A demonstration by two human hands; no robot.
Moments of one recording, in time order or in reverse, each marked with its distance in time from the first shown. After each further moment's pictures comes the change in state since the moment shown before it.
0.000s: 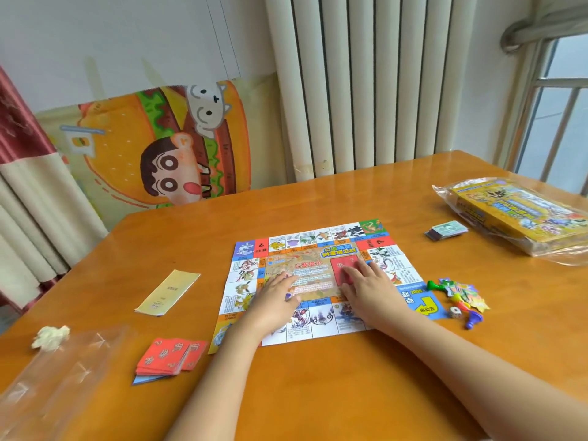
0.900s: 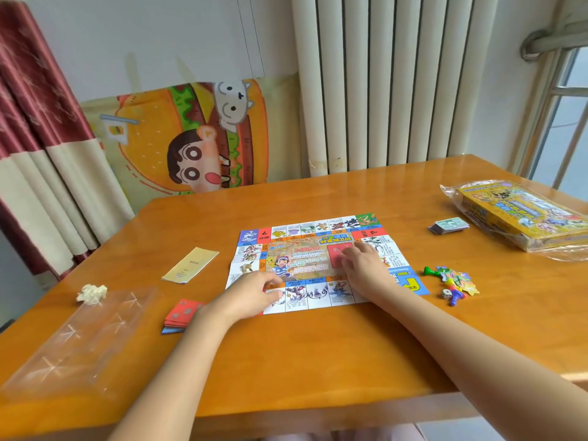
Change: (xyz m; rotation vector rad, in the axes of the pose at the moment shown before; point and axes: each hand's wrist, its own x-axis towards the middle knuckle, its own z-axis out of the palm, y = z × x) left_hand -0.064 -0.026 -0.030 0.024 0.049 -0.017; right_hand -0.006 -0.016 -0.012 0.212 0.127 -0.080
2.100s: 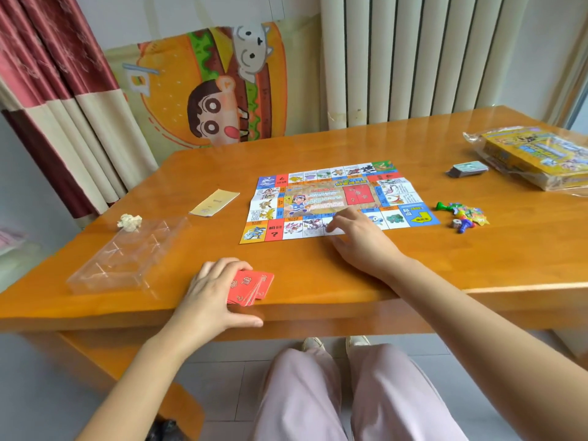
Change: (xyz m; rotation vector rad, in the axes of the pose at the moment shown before) left_hand -0.163 -0.055 0.039 0.200 0.272 0.077; right_hand -0.093 -0.046 0.004 0.059 -0.015 -0.309
